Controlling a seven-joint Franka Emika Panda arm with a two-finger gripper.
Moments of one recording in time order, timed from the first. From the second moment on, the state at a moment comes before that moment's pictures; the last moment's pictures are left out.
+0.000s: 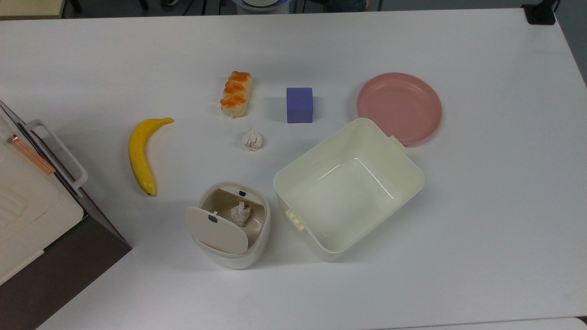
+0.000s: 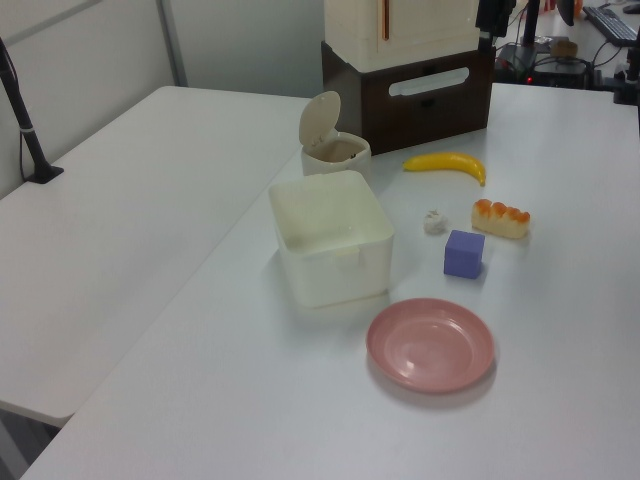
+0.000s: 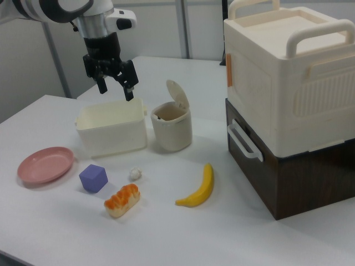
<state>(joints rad) -0.17 -0.03 0.05 -1.57 0.02 1.59 -0.03</state>
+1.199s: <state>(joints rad) -0.17 -0.03 0.05 -1.57 0.01 1.59 -0.04</state>
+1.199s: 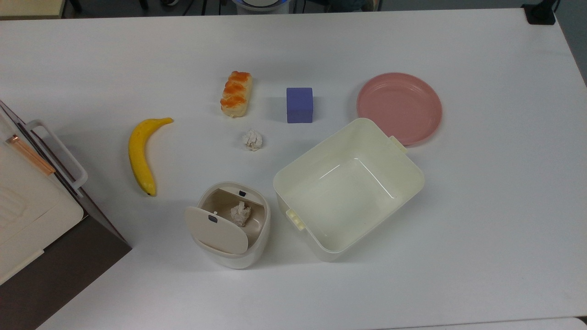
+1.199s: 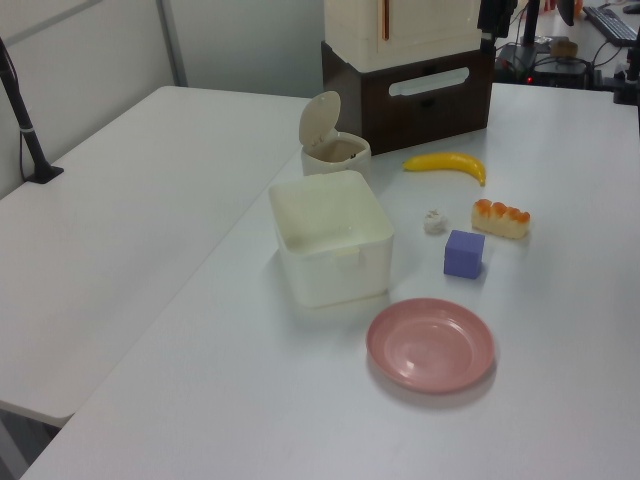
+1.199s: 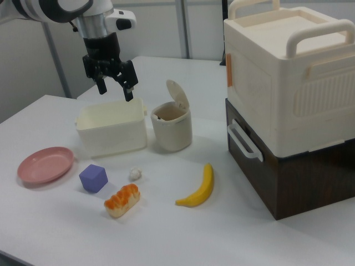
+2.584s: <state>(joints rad) -0.17 -0.04 0.05 -1.54 0.01 1.54 -0.04</state>
